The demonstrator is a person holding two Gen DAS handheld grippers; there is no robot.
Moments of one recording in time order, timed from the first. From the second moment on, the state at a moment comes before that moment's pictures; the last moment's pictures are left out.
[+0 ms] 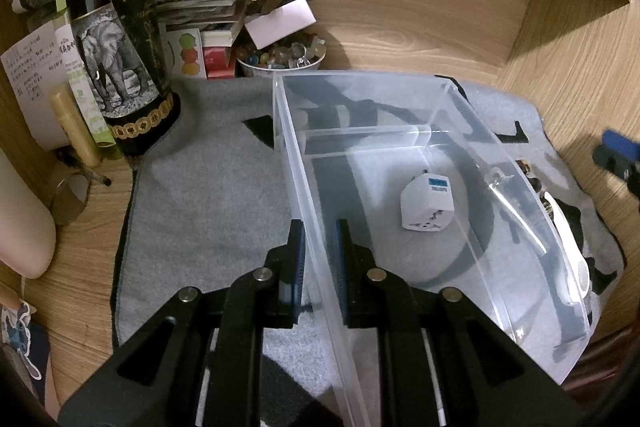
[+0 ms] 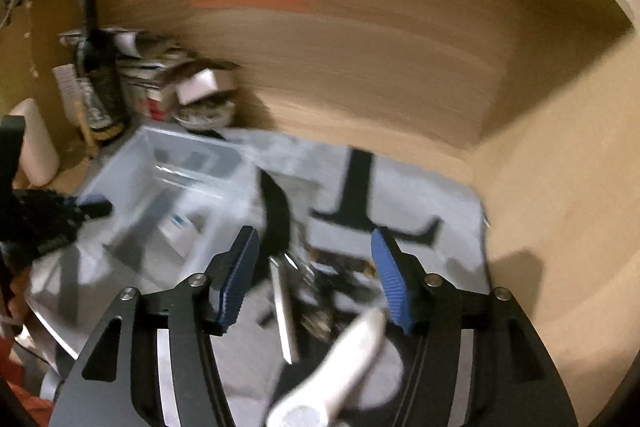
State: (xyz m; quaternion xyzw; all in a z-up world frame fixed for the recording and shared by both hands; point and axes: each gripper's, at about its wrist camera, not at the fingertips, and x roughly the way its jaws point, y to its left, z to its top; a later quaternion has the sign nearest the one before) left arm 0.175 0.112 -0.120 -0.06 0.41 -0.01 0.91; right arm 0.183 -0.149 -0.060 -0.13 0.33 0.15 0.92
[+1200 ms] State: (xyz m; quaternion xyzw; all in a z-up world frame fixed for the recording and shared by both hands) left arm 0.177 0.112 -0.120 -0.06 0.42 -0.01 0.90; right arm 0.139 -0.212 -0.112 0.00 0.35 0.10 0.93
